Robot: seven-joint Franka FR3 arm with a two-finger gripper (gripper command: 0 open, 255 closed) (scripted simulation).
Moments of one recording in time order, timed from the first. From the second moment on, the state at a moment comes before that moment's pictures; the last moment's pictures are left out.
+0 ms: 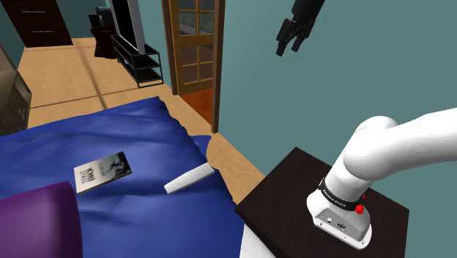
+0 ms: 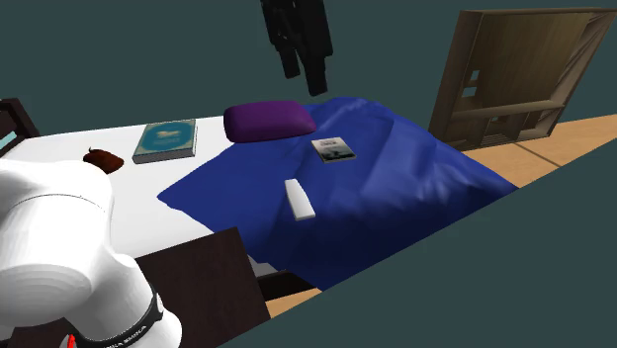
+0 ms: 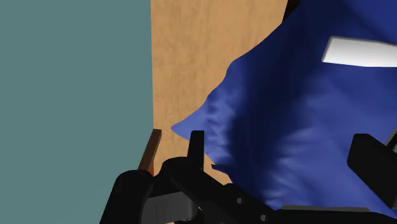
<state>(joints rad) -0.01 -0.80 -0.06 -2.26 -0.08 1.68 0.01</state>
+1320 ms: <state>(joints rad) 0.21 -0.37 -0.05 -2.36 -0.04 2.13 -0.33</state>
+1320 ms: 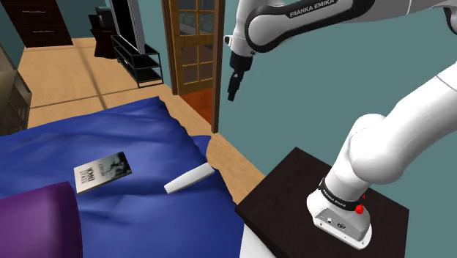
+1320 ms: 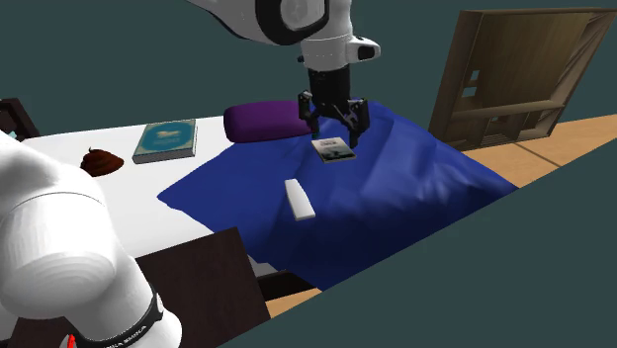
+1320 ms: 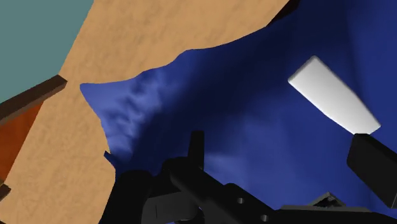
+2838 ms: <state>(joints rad) 0.40 0.26 0.09 -2.24 -0.06 2.52 -0.71</state>
